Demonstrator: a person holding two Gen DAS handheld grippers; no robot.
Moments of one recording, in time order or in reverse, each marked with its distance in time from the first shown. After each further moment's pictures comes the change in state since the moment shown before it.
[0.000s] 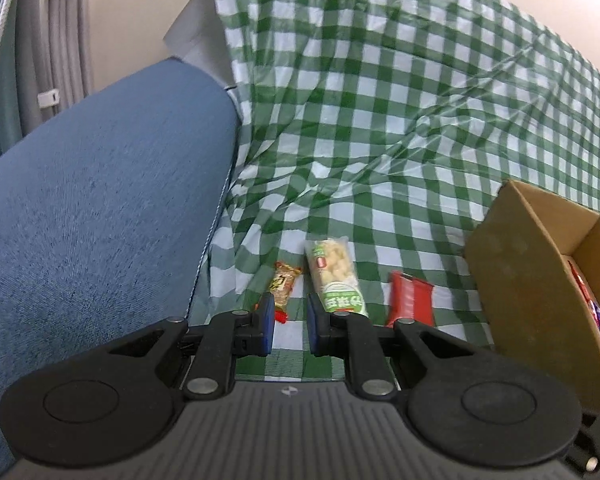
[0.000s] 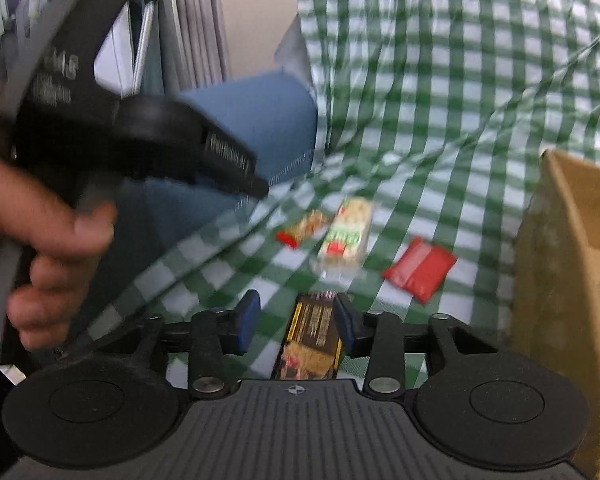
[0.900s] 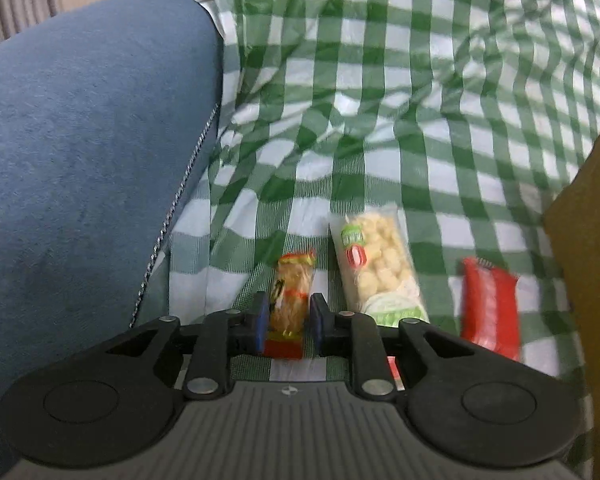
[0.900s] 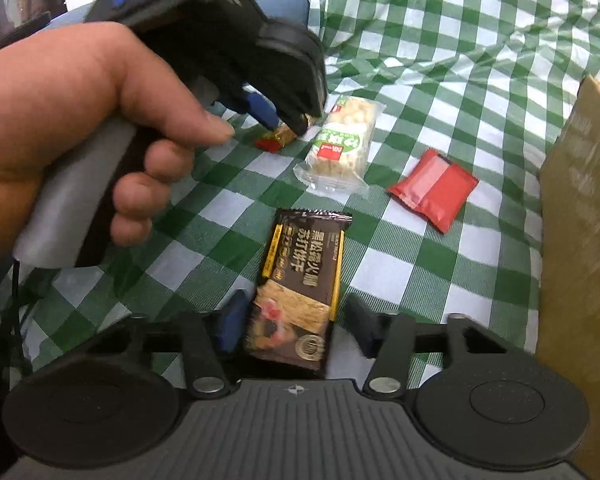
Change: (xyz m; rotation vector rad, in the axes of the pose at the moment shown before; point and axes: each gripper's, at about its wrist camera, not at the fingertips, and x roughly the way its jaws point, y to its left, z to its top) left arm 0.129 -0.018 0.013 0.071 0.180 0.098; right arm 0.065 -0.007 -0.026 -0.027 0.231 -0.059
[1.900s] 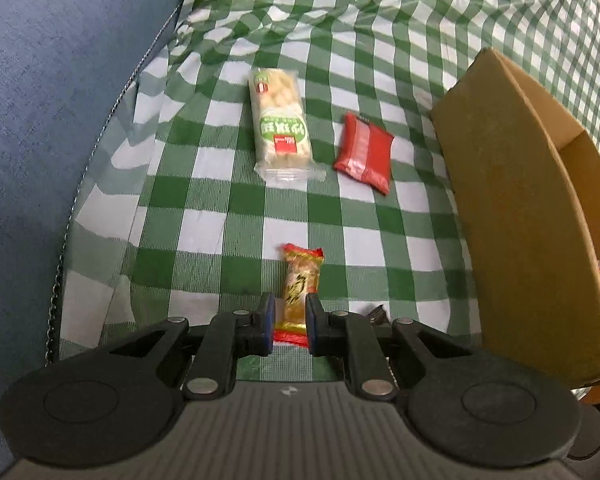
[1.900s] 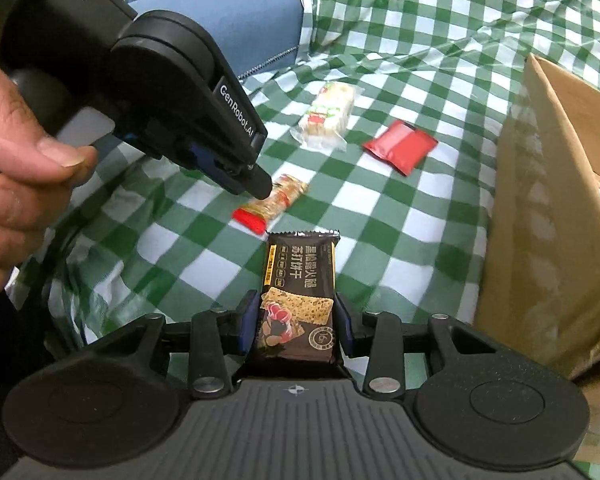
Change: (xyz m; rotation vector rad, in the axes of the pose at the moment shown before) left arm -0.087 -0.009 -0.081 -0.062 0.212 -0.231; right arm -0.061 -0.007 -0.055 0.015 -0.003 -0.009
